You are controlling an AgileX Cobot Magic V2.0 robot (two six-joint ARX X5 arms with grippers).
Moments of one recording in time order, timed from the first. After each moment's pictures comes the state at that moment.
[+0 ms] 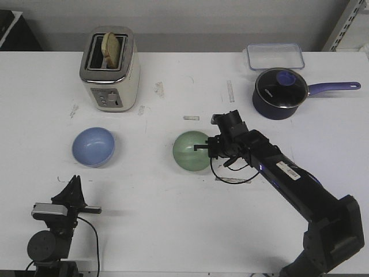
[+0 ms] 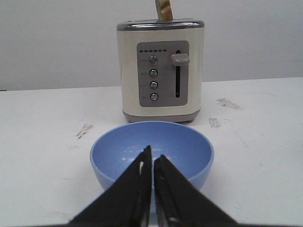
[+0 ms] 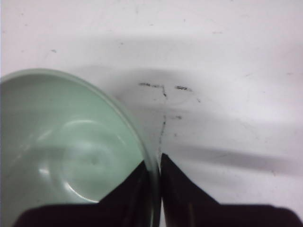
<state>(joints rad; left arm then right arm) -0.04 0.01 0.03 0.17 0.00 0.04 0.45 1.71 1.32 -0.64 -0.16 0.46</state>
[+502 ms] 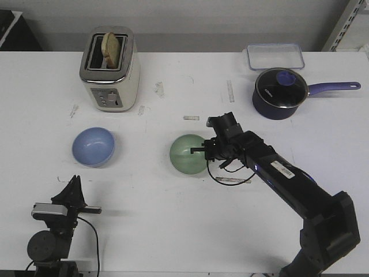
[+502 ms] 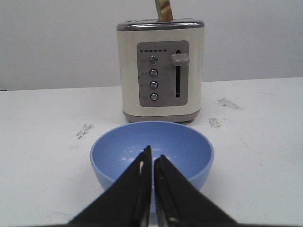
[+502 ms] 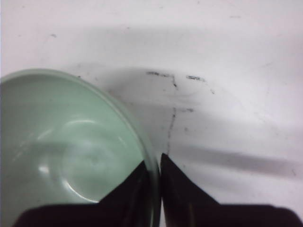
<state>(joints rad) -0.04 0.01 0.03 0.17 0.00 0.04 0.48 1.74 1.32 -0.63 -0.16 0.46</state>
